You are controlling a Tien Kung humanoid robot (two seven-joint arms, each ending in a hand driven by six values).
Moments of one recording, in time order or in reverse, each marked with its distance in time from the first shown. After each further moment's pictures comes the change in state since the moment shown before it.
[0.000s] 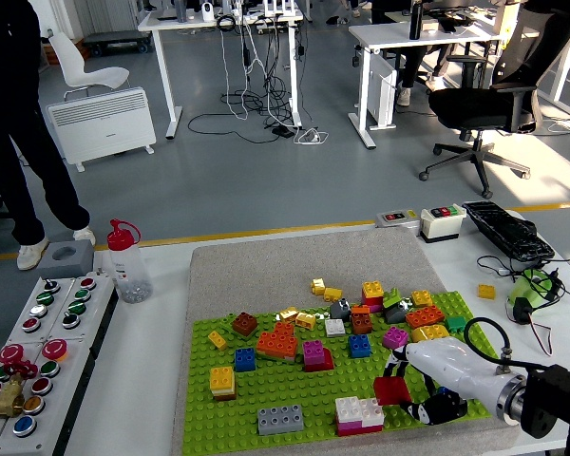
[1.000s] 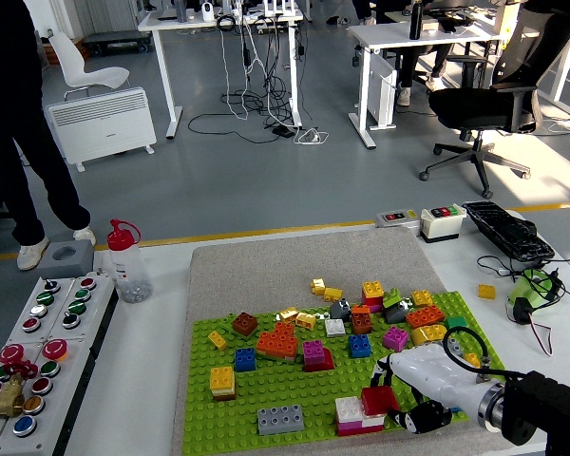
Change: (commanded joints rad) left arm 0.000 0.000 0.004 0.000 0.001 -0.001 0.001; right arm 0.035 0.037 -0.061 -0.015 -0.058 0.003 -0.028
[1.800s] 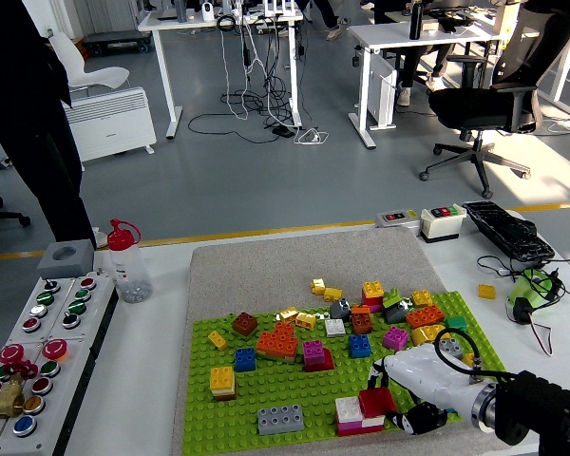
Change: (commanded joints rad) left arm 0.000 -0.001 0.001 0.000 0.000 0.000 0.000; right arm 0.031 0.002 -0.040 -0.003 -0.030 0.006 -0.013
